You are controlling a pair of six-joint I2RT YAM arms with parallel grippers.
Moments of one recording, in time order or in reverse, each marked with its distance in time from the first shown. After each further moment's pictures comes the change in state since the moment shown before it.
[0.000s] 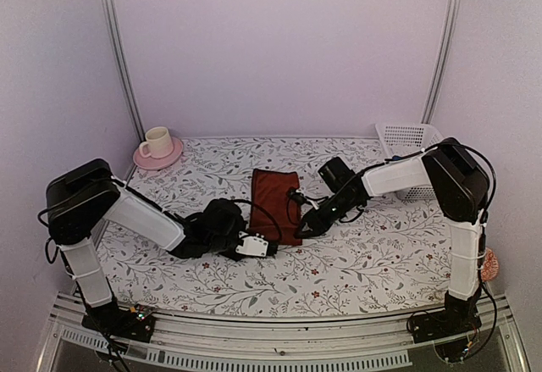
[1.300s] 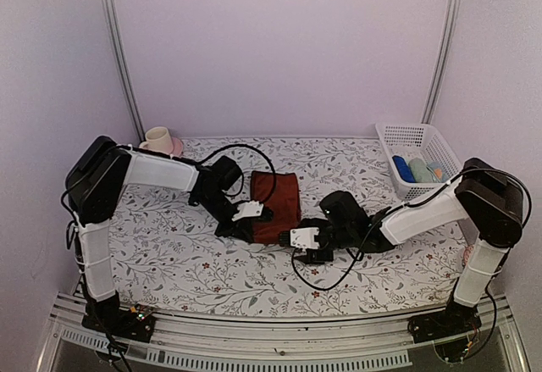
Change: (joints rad) left arm 0.265 0.179 0.548 -0.933 0.698 -0.153; right arm 0.272 -0.315 -0.477 0.583 0.497 -0.632
